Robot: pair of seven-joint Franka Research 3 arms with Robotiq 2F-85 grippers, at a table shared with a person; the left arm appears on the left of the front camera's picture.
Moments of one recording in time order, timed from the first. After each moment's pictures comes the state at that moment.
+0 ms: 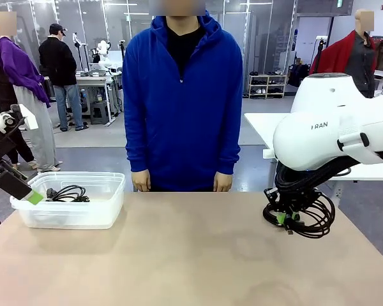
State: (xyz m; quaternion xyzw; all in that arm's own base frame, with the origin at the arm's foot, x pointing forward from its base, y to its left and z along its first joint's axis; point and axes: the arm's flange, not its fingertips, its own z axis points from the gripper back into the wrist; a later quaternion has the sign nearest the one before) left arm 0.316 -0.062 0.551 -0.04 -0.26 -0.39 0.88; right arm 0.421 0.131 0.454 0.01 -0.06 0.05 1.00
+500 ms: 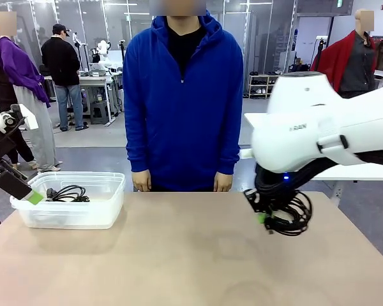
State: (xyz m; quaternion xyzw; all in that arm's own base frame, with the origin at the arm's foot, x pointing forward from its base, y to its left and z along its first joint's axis) left arm 0.316 -0.062 0.551 -0.04 -0.26 -0.39 0.88; right arm 0.416 0.194 0.458 0.00 -0.07 0.11 0.99
